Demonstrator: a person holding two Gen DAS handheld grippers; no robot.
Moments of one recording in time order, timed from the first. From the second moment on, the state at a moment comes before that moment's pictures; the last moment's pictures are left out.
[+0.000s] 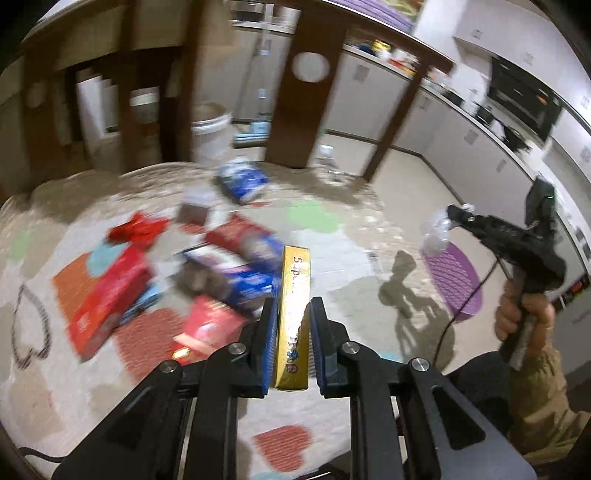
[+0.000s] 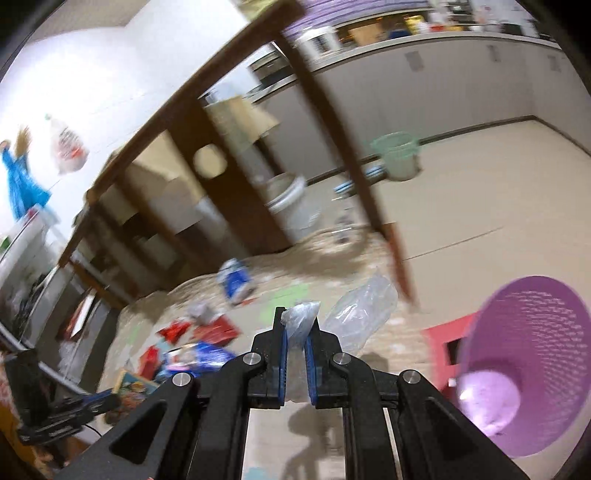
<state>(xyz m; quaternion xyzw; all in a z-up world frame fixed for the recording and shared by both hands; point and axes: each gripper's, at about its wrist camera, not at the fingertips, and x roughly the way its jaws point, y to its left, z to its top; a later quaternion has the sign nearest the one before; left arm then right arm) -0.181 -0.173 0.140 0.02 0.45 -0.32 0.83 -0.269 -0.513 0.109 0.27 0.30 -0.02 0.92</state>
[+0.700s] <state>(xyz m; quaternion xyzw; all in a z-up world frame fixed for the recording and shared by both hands) -0.238 -0.507 0.083 0.15 0.47 -0.54 0.68 -0.340 -0.689 0.014 0.39 0.34 -0.19 0.84</state>
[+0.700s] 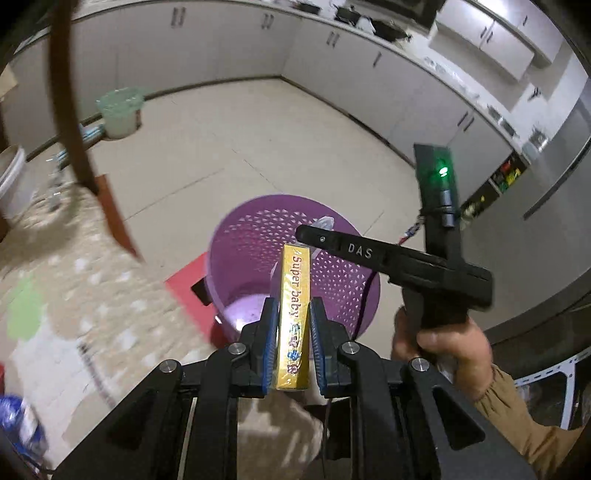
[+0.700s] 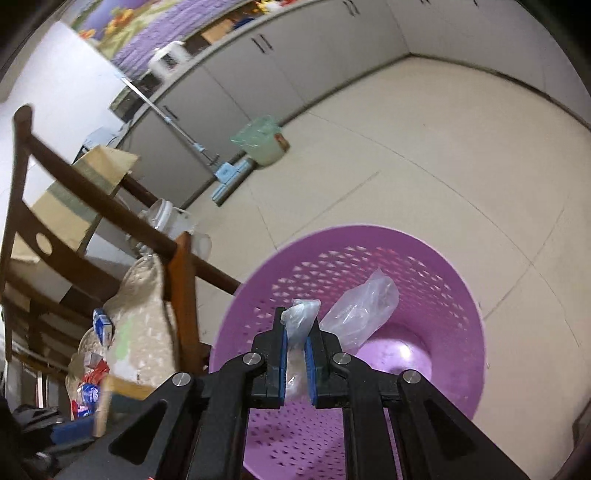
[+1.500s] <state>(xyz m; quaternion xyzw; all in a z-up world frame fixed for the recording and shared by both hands) -0.222 -0.520 0.056 0.15 0.48 -0.51 0.70 -0.342 -0.693 0.002 0.42 0.34 -0.20 0.82</state>
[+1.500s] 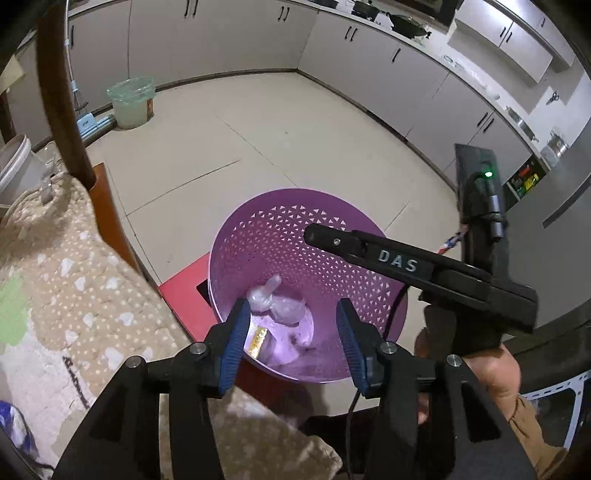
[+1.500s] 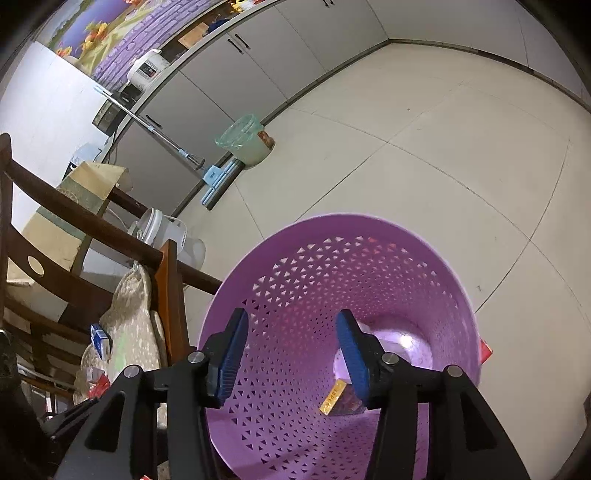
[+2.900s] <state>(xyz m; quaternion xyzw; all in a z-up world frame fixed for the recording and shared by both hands) -0.093 -0.065 0.066 0.13 0.46 -0.17 0.86 -0.214 -0.468 0.048 0.16 0.37 -0.08 0.91</state>
